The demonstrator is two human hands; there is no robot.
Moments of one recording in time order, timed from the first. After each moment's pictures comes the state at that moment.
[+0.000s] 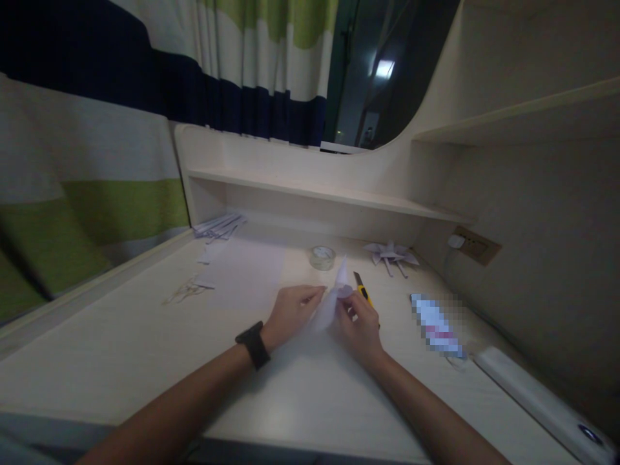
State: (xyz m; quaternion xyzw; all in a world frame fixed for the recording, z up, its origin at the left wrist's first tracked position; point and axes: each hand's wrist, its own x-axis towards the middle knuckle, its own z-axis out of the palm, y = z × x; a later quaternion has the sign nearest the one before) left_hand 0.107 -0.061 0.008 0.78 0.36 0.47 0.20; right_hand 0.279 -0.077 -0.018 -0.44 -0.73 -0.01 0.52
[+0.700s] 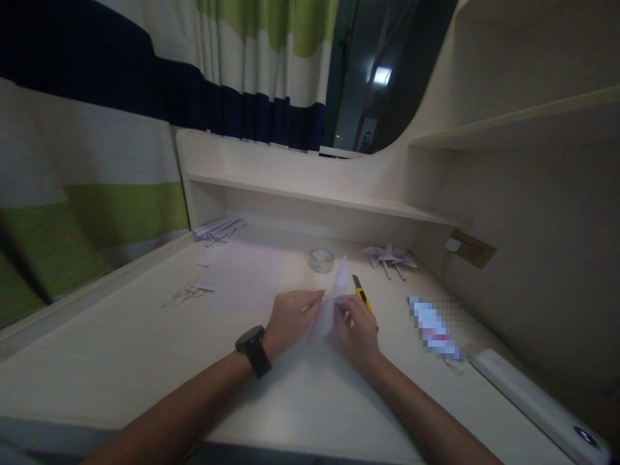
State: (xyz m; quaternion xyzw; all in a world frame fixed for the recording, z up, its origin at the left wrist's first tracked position) left_hand 0.108 -0.064 0.005 0.80 0.33 0.50 0.08; right_hand 0.277 -0.081 -0.017 -0.41 -0.74 -0.09 0.52
